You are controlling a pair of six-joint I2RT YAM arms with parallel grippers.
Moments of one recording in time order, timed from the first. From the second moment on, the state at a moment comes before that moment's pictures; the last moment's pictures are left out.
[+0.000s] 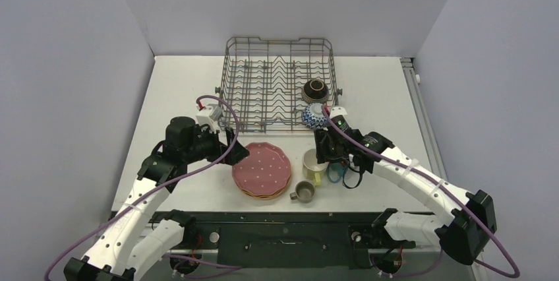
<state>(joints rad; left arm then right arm) -0.36 0.81 0.76 -0.53 0.40 -0.38 0.72 1.14 0.93 -0.73 0.19 0.46</state>
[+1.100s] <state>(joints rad) -0.36 0.80 0.76 -0.53 0.40 -0.38 0.74 1.40 0.94 -0.71 0.24 0.43</state>
